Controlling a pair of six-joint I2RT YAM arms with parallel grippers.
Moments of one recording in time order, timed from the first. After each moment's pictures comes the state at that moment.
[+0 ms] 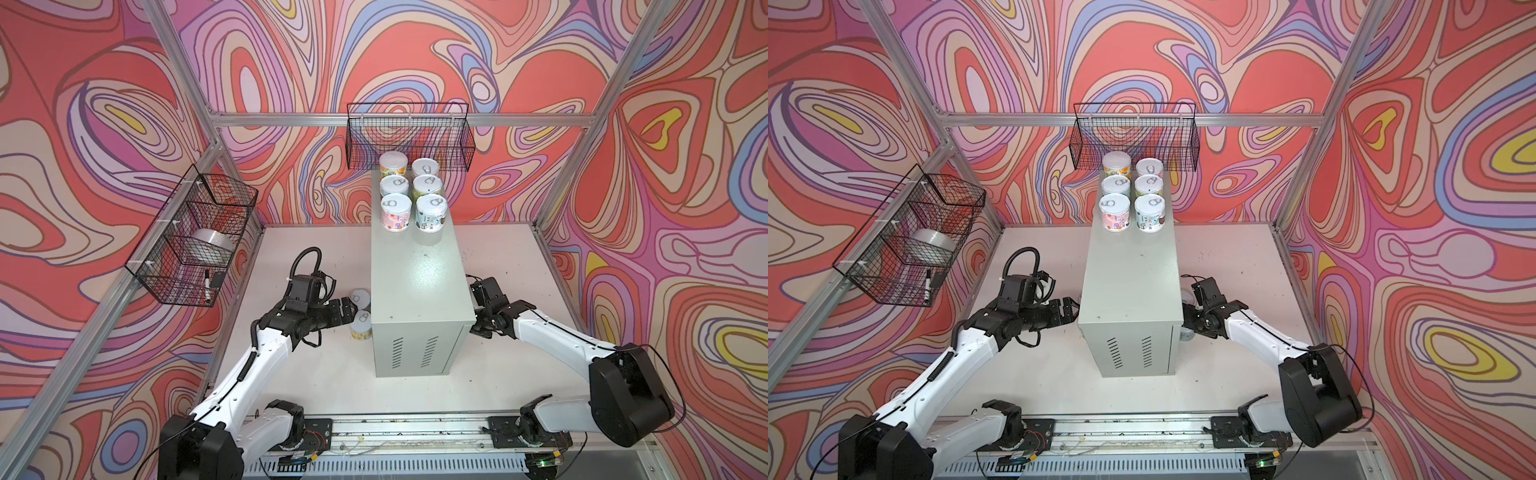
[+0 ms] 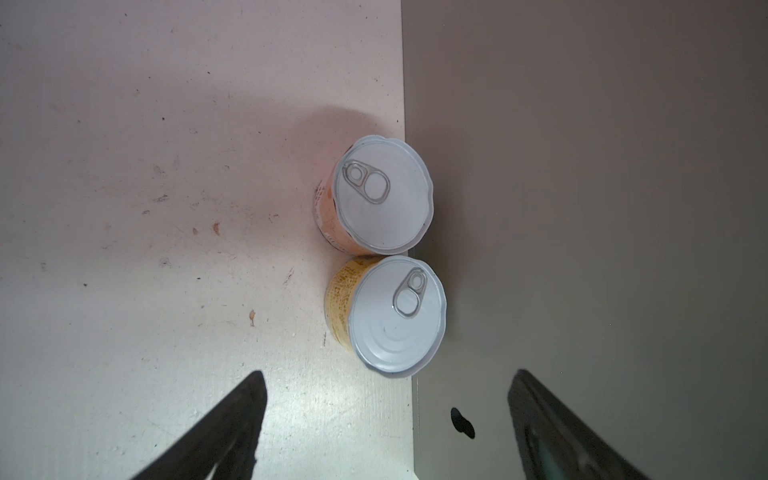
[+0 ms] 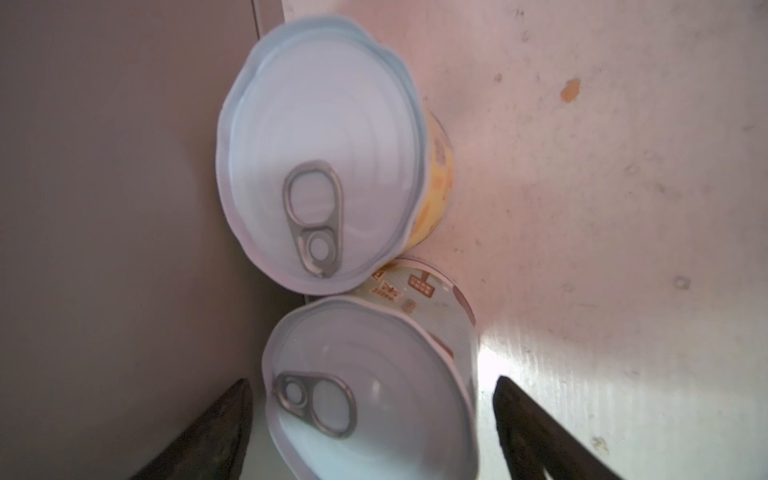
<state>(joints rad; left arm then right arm) -0.25 1.08 0.79 -0.59 0.25 -0.48 0.39 1.37 0.75 -0.44 -0.16 0.65</state>
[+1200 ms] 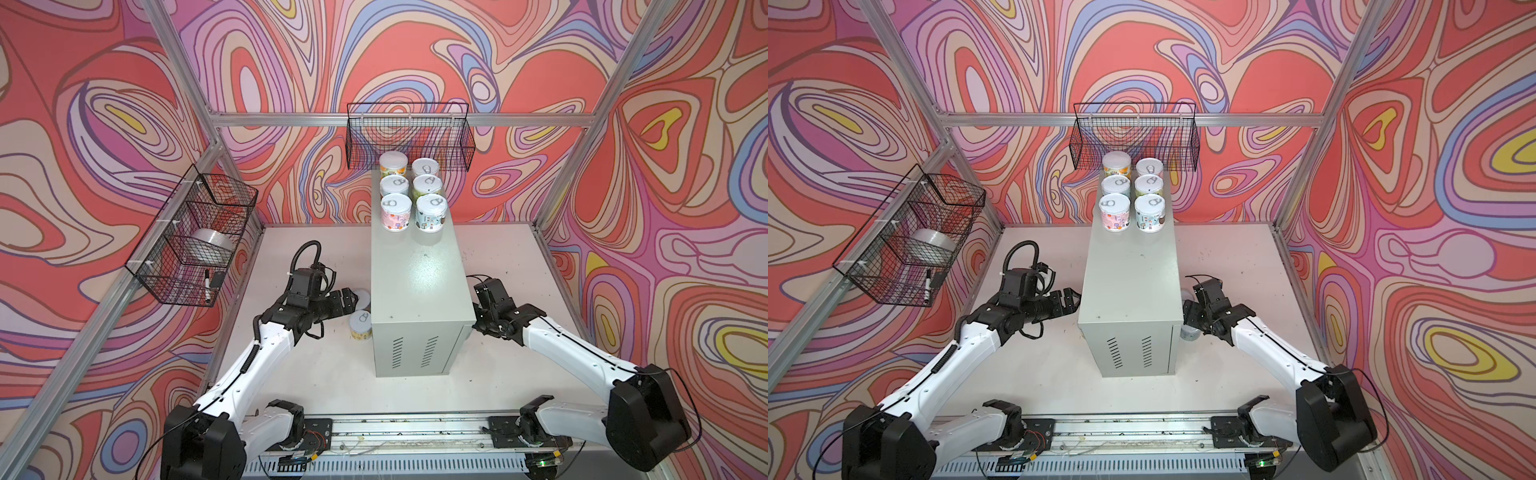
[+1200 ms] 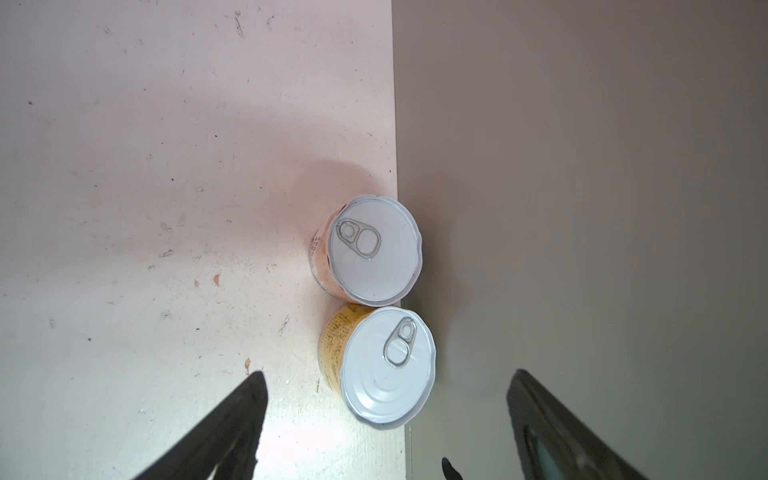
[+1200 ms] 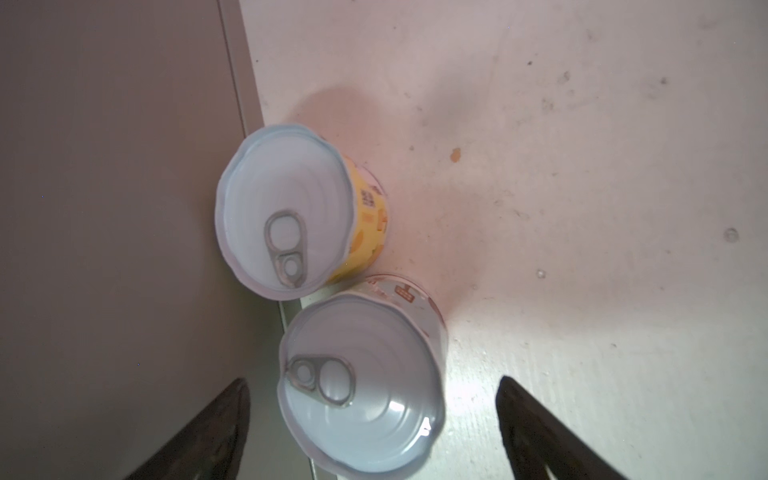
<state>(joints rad) -0.25 1.12 0.82 -0.50 0.21 -0.50 0.43 1.27 0.77 -0.51 0.05 0.69</state>
